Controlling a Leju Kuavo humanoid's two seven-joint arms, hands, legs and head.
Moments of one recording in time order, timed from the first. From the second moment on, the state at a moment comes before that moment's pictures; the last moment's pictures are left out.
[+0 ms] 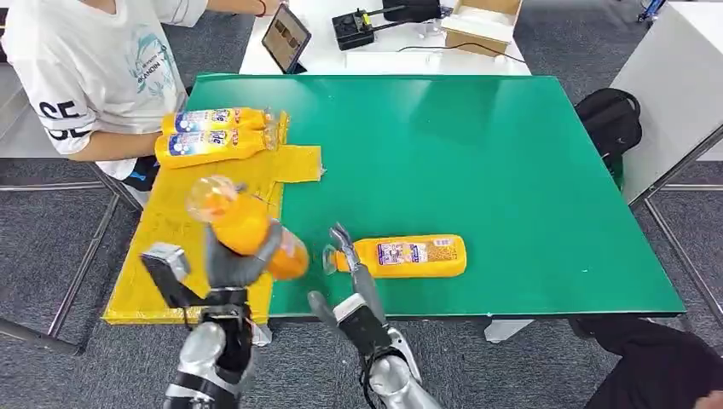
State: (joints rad) left arm -0.17 -0.26 -0.23 -1.41 0.04 0.19 -0.57; right arm -0.15 0.30 0.45 -1.08 0.16 -0.27 -0.51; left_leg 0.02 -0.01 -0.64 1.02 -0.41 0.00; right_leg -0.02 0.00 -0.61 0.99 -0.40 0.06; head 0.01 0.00
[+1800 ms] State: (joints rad) left arm -0.61 0.02 0.03 -0.43 -1.29 0.44 -0.35; right arm -0.12 0.29 0.45 -1.27 0.08 -0.45 -0.65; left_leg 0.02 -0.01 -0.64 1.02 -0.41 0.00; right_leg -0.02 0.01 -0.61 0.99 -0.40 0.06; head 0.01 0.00
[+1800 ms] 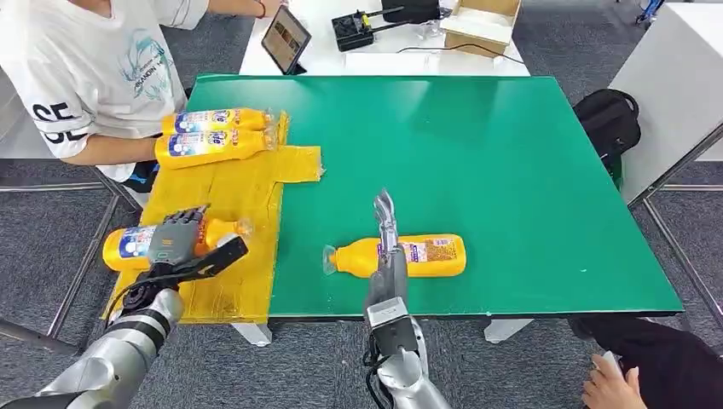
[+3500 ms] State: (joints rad) left arm -0.46 -0.14 0.17 -0.82 -0.46 0.64 -0.70; right arm -0.19 0.22 0.44 -1.19 0.48 -0.39 -0.38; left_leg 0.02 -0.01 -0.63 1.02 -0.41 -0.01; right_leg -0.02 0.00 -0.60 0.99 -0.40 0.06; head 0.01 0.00
